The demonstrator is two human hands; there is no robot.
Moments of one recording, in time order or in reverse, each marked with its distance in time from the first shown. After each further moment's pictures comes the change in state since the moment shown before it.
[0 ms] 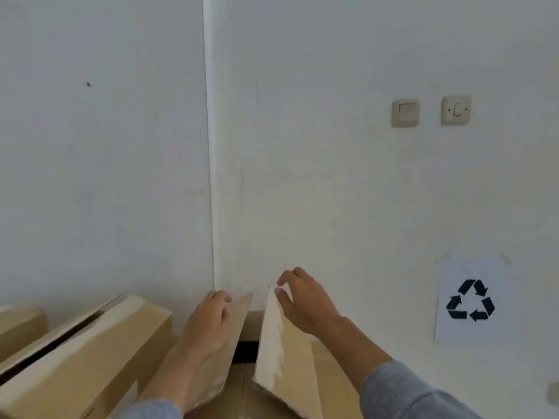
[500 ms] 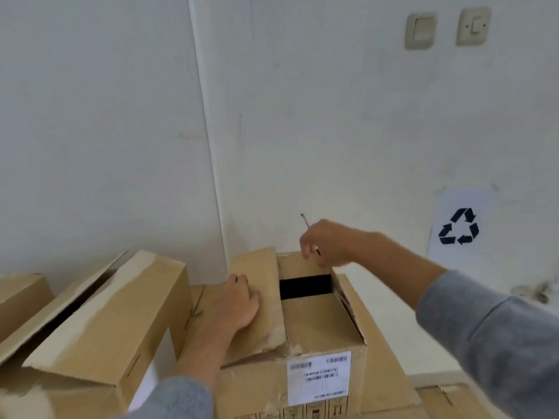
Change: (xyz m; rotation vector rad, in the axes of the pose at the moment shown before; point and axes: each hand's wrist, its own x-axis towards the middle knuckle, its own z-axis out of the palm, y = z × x) left_hand -0.017 -0.039 0.016 0.103 -0.346 -0.054; right_hand 0.021 -0.023 -0.009 -0.394 -0.489 -0.008
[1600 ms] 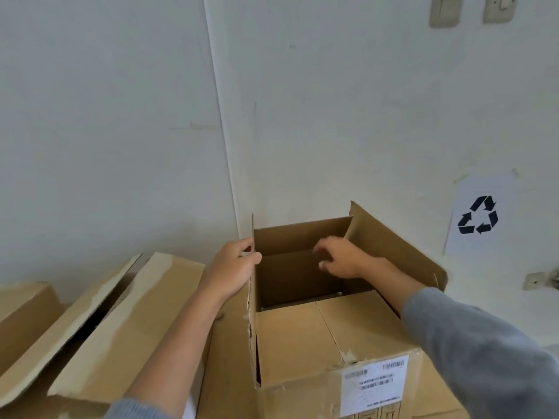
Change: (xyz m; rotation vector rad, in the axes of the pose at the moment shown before) left_hand 0.018 -0.033 -0.083 -0.540 -0.028 0.085; right_hand 0.074 0.001 0.084 0.385 0.086 0.226
